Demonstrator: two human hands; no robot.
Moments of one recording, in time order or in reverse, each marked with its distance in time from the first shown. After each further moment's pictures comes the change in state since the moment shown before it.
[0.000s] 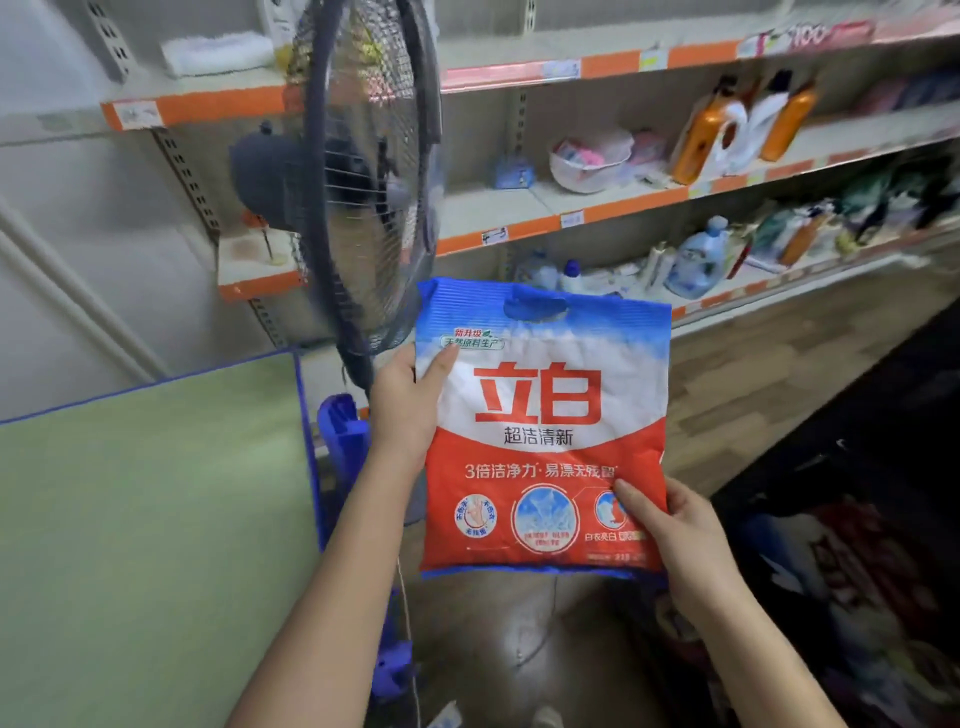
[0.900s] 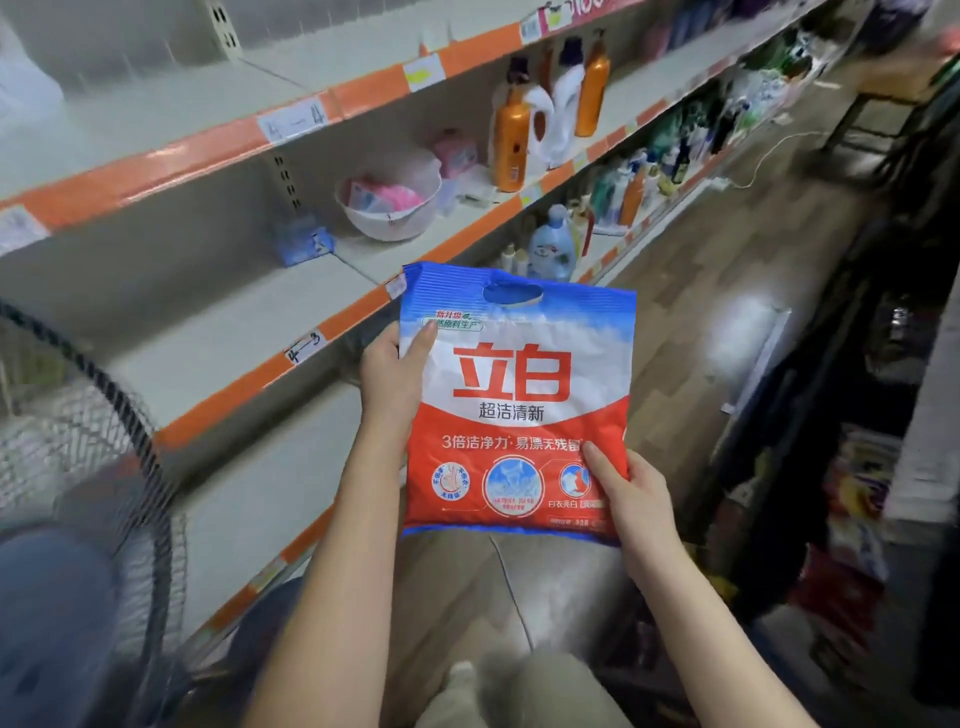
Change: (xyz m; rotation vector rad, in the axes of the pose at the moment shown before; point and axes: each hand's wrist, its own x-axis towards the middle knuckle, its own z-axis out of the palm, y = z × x) left_hand 0.320 -0.012 0.322 0.029 -0.434 -0.072; right_hand 0.331 -0.094 -0.058 0.178 0.440 0.015
